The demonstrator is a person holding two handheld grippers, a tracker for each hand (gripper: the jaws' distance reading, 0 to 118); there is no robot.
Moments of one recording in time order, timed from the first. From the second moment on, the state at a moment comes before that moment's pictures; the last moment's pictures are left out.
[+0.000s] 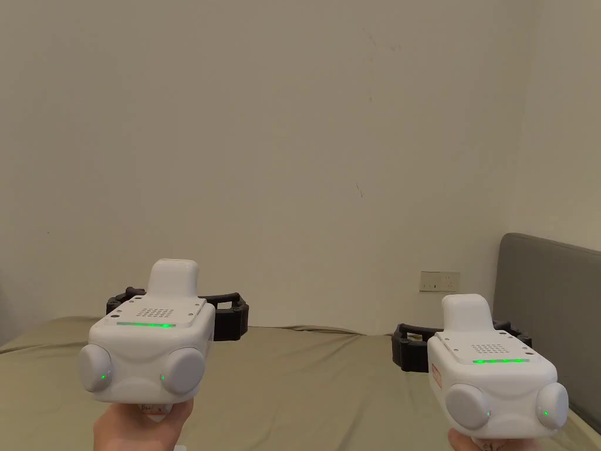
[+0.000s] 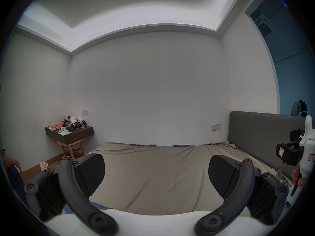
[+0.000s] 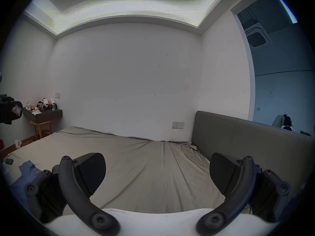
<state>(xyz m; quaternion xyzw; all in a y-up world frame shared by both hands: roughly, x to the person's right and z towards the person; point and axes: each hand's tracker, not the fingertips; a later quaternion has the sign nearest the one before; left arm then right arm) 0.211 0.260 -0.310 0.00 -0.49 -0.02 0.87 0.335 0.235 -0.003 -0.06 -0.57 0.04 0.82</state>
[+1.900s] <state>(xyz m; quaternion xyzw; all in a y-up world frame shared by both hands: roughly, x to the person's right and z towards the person) 0.211 0.262 -0.313 0.01 -0.49 -0.02 0.87 0.339 0.245 0.005 -0.03 -0.56 0.03 0.83</state>
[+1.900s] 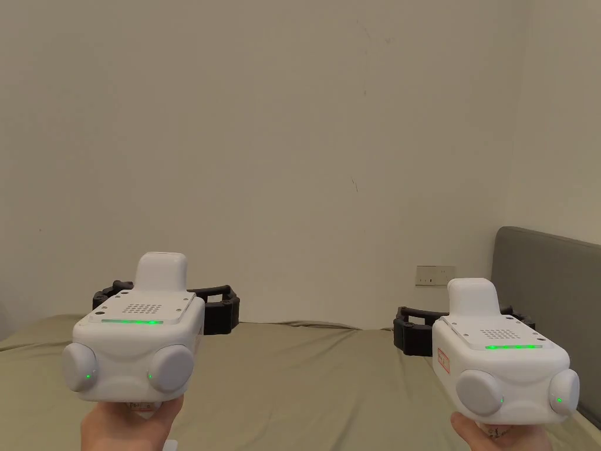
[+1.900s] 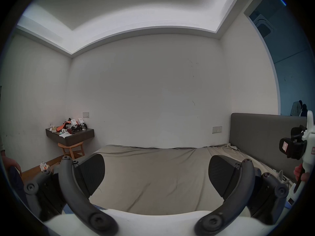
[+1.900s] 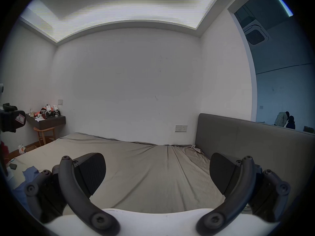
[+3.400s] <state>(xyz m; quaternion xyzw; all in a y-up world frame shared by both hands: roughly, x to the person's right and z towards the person) 0.038 0.226 -0.428 0.00 -0.30 -0.08 0.95 0.256 0.200 -0.195 -0.07 -0.33 0.01 0.94</state>
